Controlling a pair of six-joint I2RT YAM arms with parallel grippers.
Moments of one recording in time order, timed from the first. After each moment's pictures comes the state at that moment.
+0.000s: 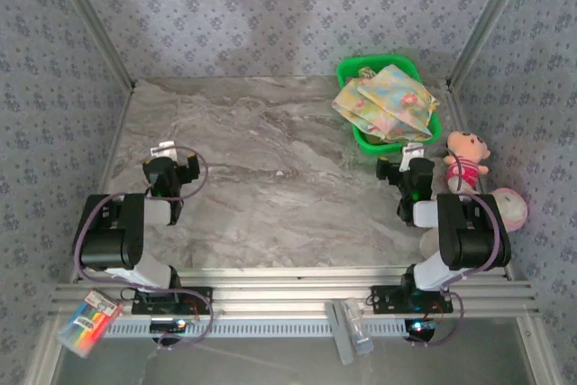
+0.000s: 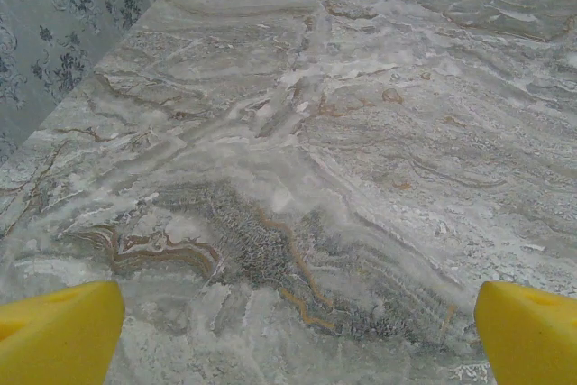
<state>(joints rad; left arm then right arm) 0.00 1.54 0.39 0.75 -0.20 -0.06 -0.03 1.53 0.36 0.76 0.05 -0.01</state>
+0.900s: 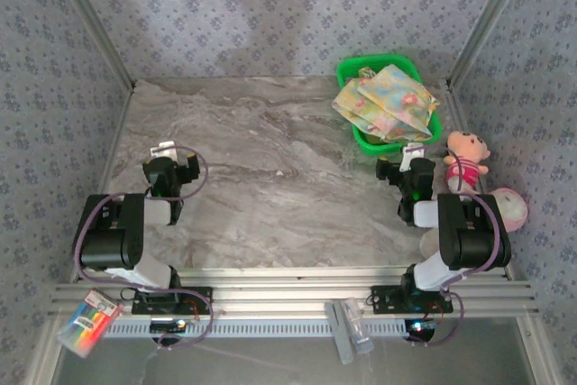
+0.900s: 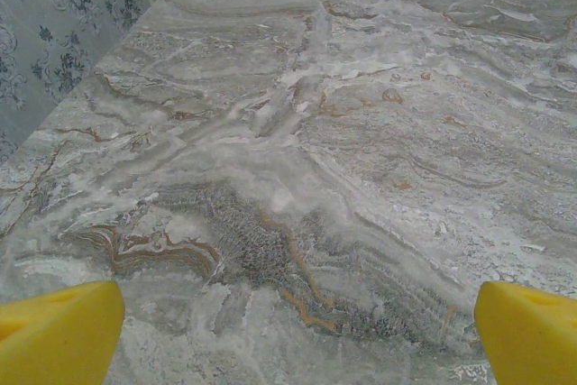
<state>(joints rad) 0.00 1.54 0.39 0.75 -0.20 -0.06 -0.04 1.53 0.36 0.76 0.02 -0.01</state>
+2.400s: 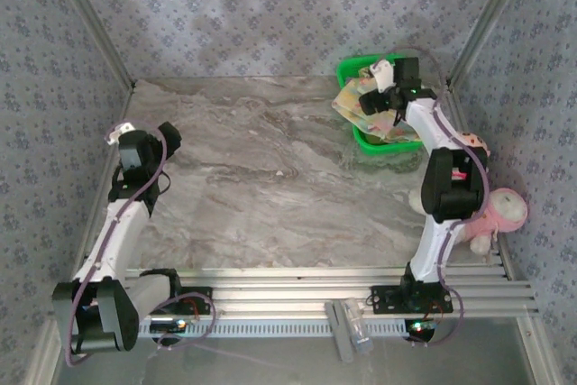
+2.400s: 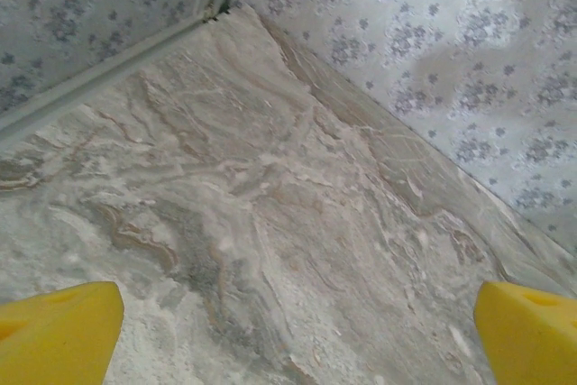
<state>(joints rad) 0.03 1.05 0.72 -0.10 -0.17 -0.61 0.06 1.96 1.65 -0.43 -0.09 -0.40</state>
